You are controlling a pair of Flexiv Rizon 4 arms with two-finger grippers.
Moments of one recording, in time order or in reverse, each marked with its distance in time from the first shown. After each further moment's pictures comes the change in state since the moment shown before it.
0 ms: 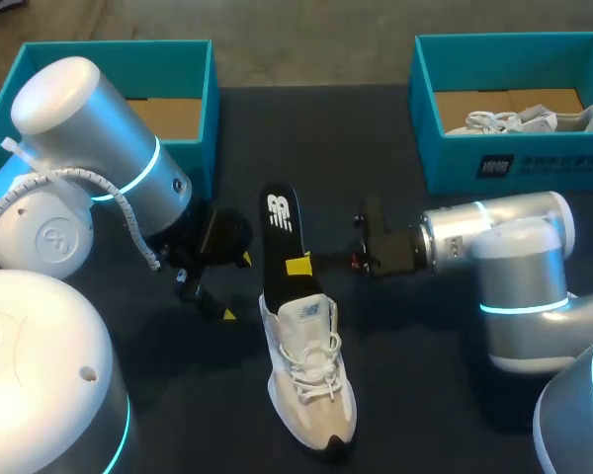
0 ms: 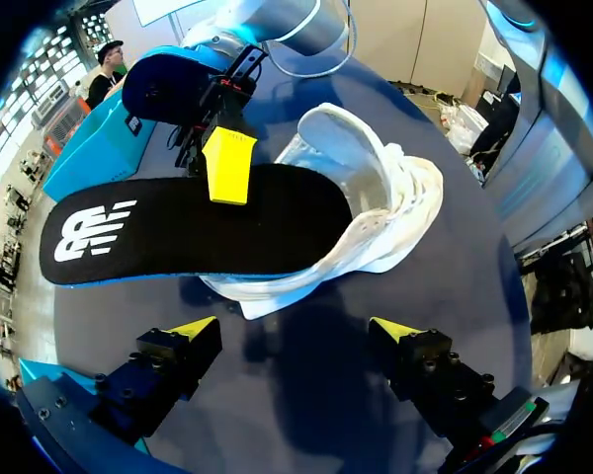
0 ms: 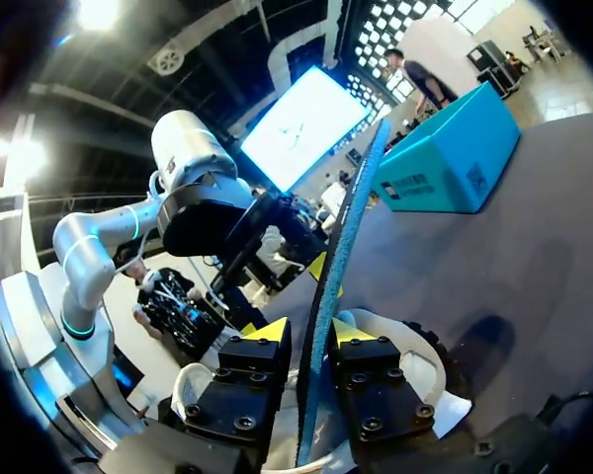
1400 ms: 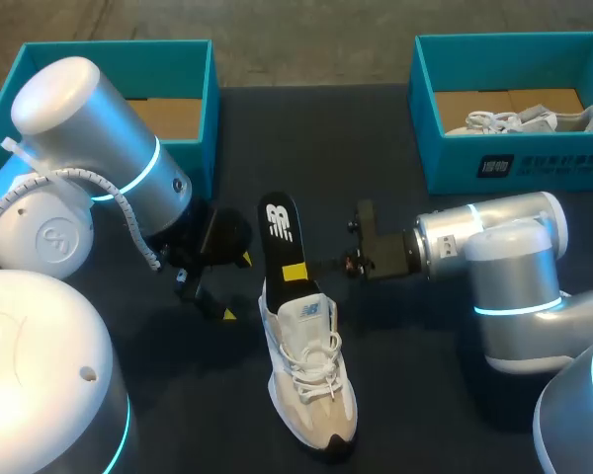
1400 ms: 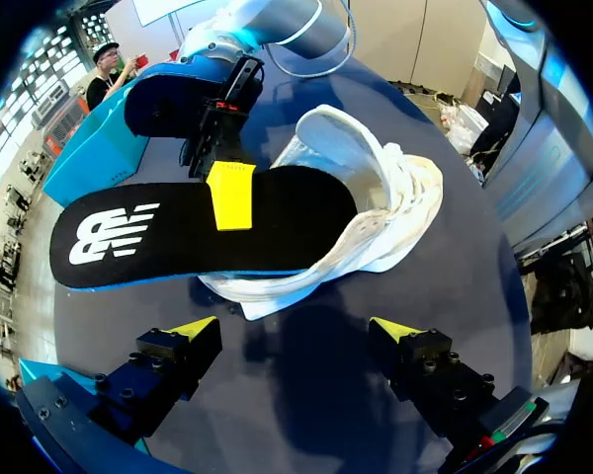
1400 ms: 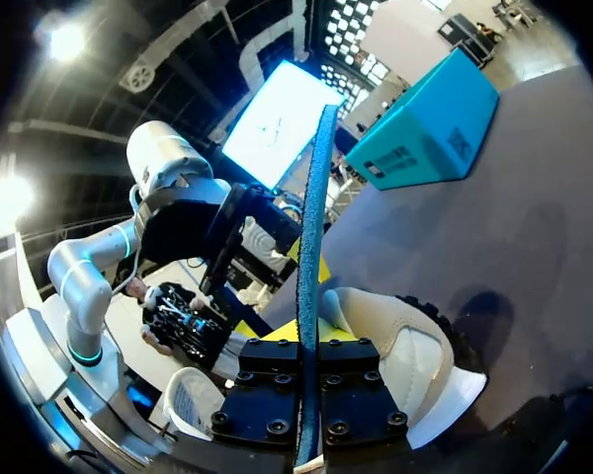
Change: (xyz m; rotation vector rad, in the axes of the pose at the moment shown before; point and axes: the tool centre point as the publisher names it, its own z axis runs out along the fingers) left arm 0.000 0.000 0.000 0.000 0.000 0.000; right arm -0.006 -0.014 0.007 0.043 -0.015 0.150
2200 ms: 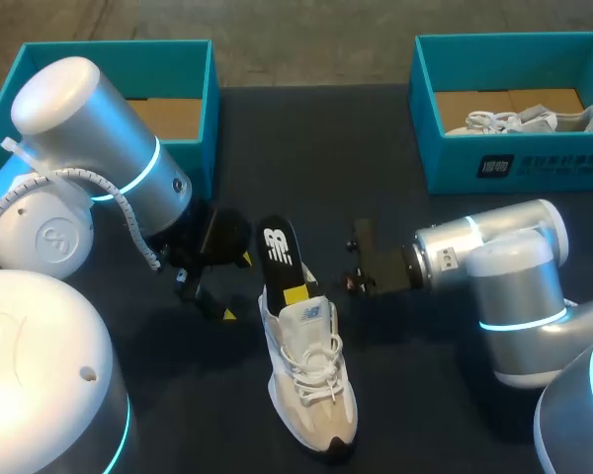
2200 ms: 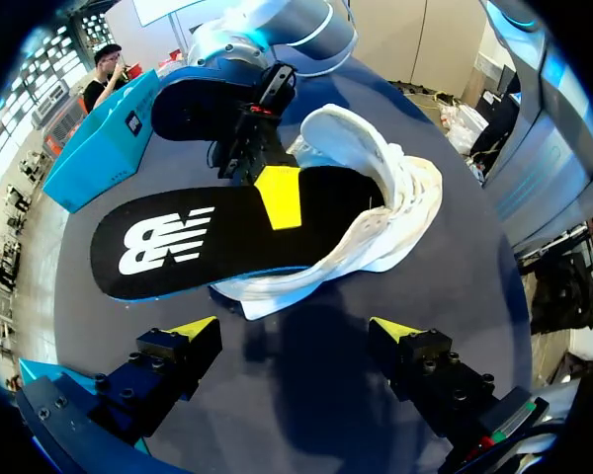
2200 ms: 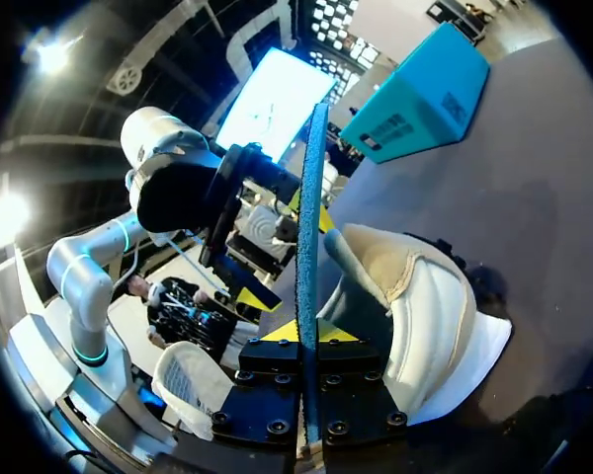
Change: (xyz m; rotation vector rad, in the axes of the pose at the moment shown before) left arm 0.000 0.000 0.000 0.000 0.000 0.000; right arm 0.007 -0.034 0.002 0.064 -0.001 0.065
